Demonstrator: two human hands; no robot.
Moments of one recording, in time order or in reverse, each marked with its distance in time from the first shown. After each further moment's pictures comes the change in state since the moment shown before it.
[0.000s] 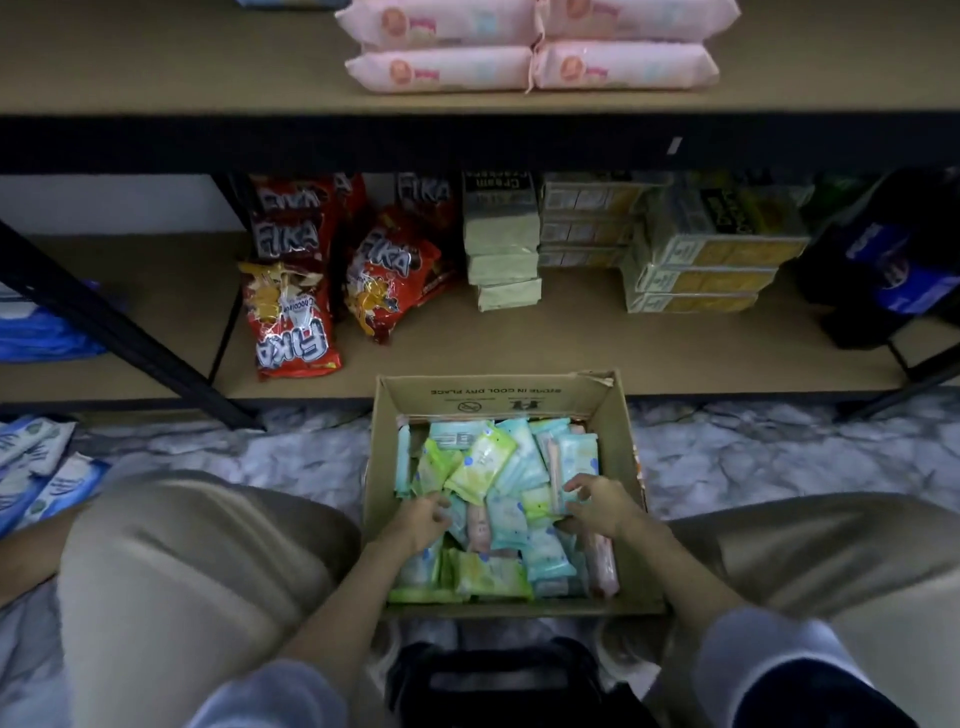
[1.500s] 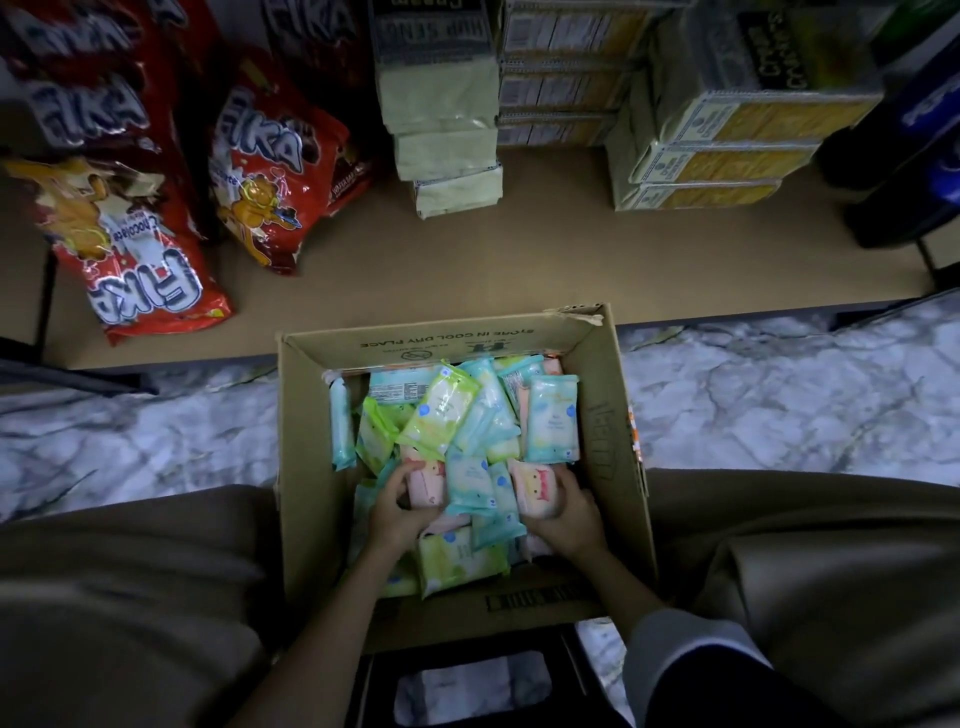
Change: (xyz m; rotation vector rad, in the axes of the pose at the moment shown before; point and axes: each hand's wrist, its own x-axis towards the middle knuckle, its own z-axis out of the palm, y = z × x) left_hand 0.078 -0.026 0.078 -0.702 0.104 -0.149; right_hand 0.039 0.051 0.096 0.477 0.066 0.360
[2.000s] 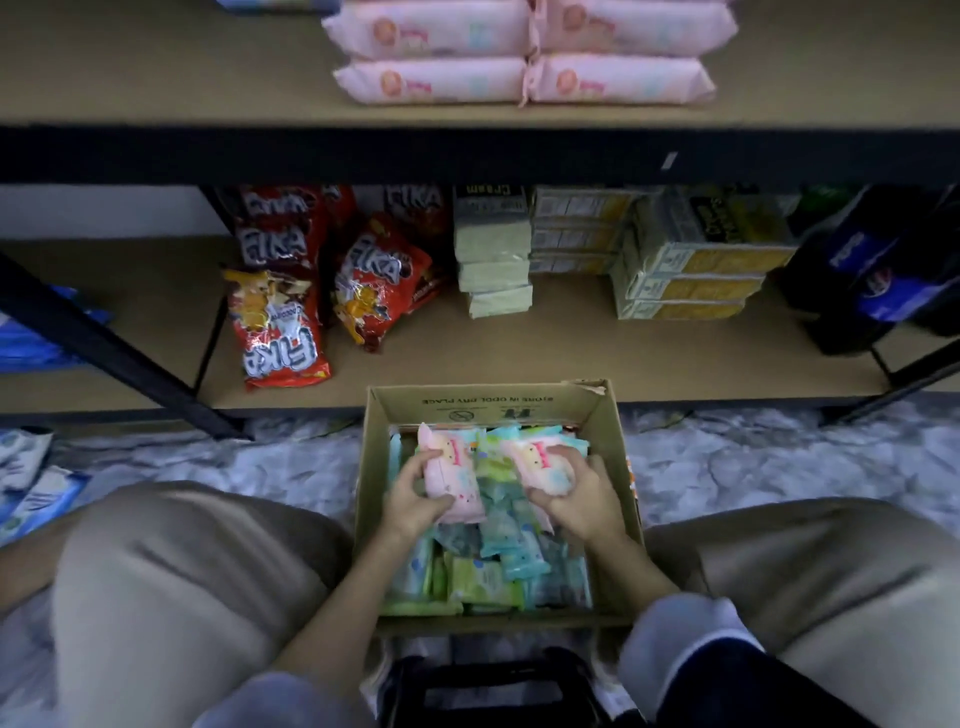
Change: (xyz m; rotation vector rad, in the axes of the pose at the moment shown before) left_hand -0.069 0.080 -0.049 -0.052 0.082 0.317; right_hand -0.081 -0.096 -0.053 -0.142 0.242 -0.428
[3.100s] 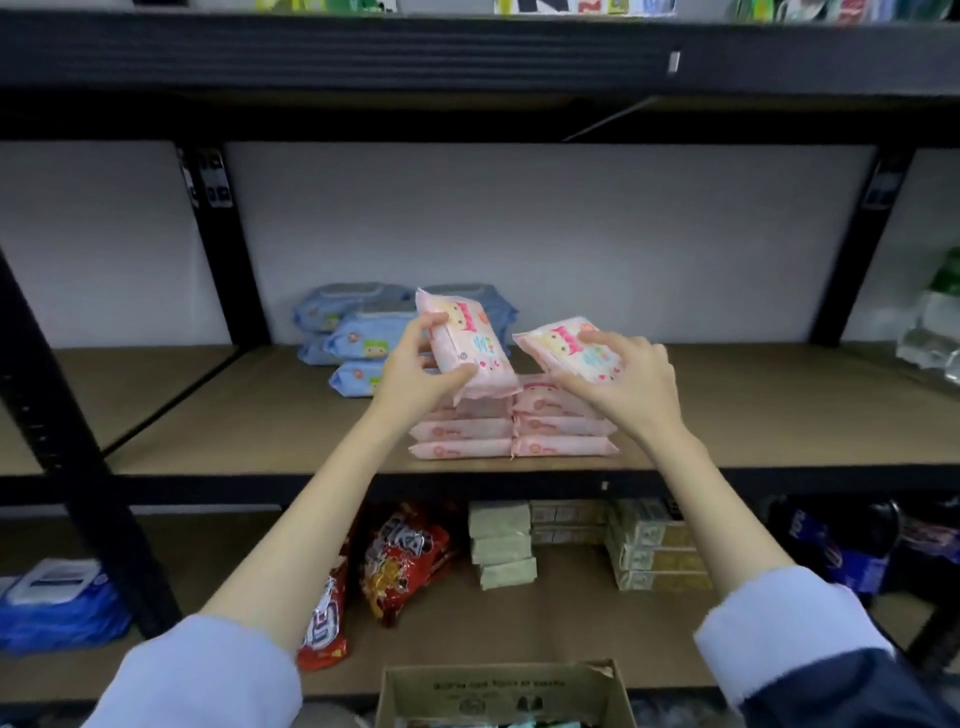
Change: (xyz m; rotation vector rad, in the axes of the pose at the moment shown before) left_hand -0.081 0.422 -0.107 -0.018 0.141 0.989; right_hand -0.028 -0.277 -0.312 0.005 0.715 -0.642
